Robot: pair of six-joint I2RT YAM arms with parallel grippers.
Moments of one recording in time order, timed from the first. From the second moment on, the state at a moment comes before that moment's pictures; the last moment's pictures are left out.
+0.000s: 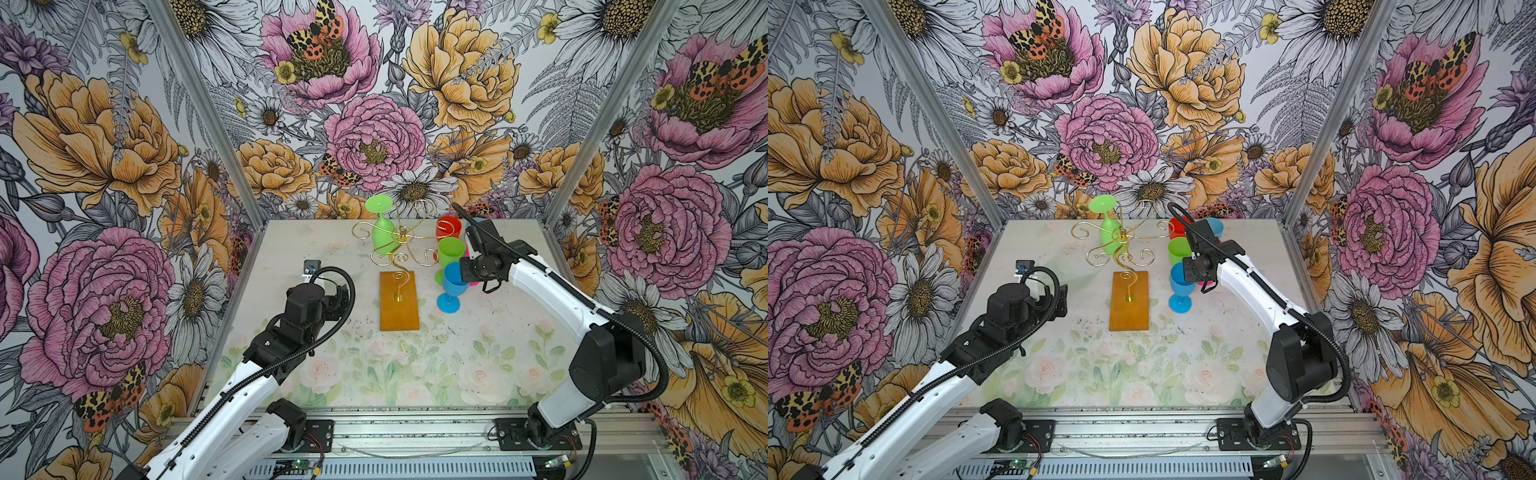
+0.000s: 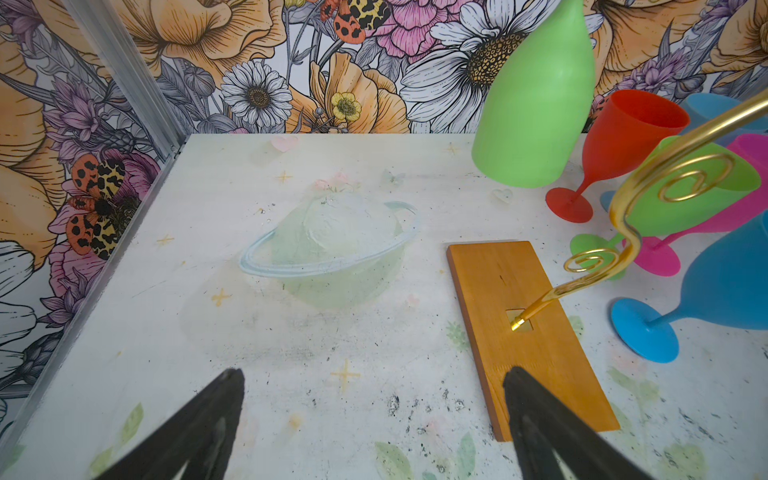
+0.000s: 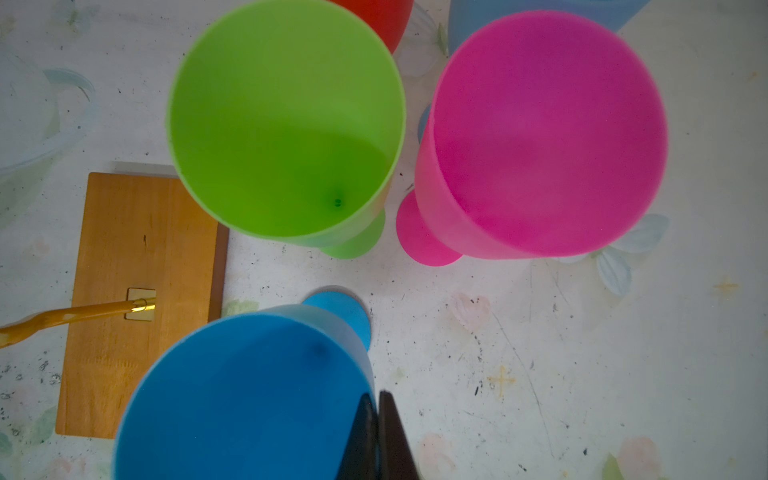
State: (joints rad) left arm -0.51 0.80 0.74 -0.42 -0.40 -0.25; right arm 0.39 1.62 1.42 -0.87 0.13 0.25
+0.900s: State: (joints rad) left arm -0.30 0.86 0.85 -0.43 -0.16 -0.27; right arm 0.39 1.62 1.42 -0.85 0.07 0.25
